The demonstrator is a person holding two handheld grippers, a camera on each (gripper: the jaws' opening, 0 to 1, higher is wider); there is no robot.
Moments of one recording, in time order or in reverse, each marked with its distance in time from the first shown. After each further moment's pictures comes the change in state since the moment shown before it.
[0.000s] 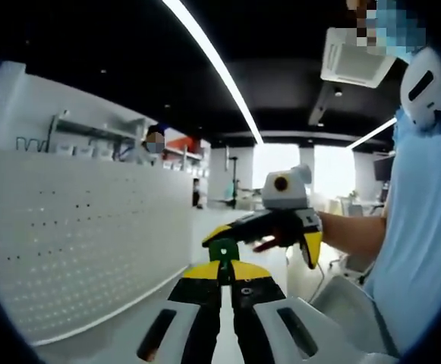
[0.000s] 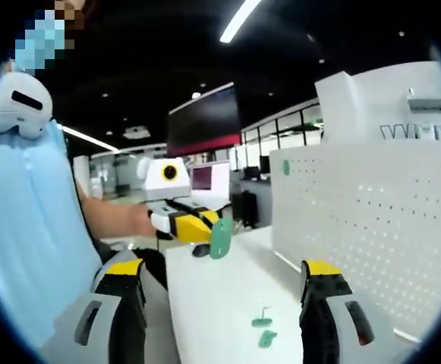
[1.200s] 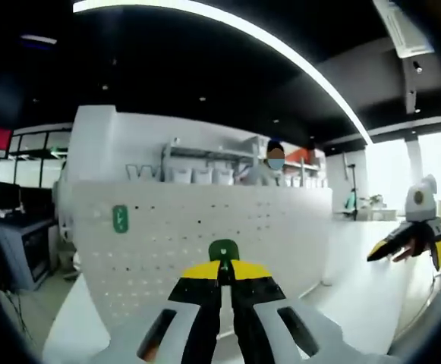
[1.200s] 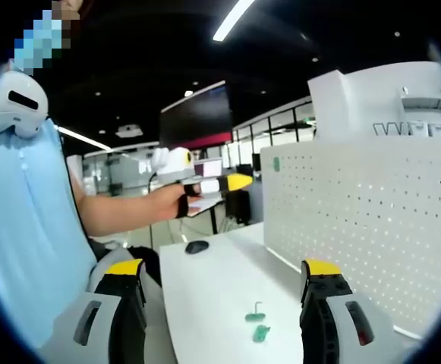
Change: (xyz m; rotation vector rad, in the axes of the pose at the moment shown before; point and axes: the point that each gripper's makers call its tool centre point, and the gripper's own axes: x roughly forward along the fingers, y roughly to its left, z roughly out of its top) left arm -0.073 0.165 0.040 0.068 -0.109 0.726; right arm -0.005 -0.009 -0.005 0.008 0.020 -0.036
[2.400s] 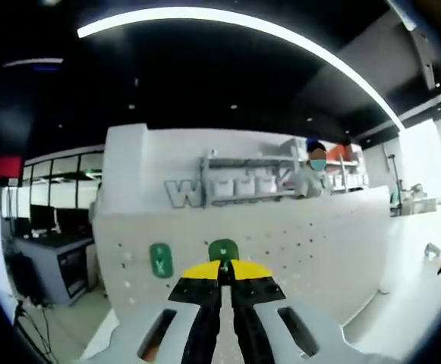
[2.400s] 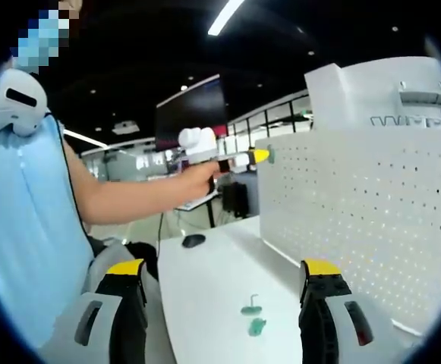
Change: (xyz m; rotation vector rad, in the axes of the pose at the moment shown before) left arm 0.067 0.066 0.029 0.106 -0.061 0.229; right arm -0.002 -0.010 -0.010 0.017 0.043 -0.013
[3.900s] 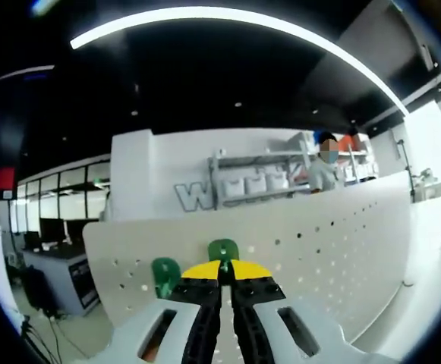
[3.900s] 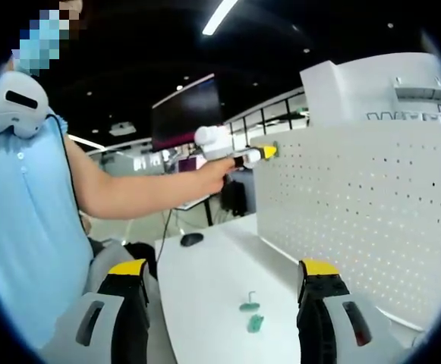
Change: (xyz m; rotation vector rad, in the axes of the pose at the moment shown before) left arm 0.038 0.017 -0.006 0.058 -0.003 0.056; right arm -0.005 -0.006 -0.003 0.021 0.004 -0.012
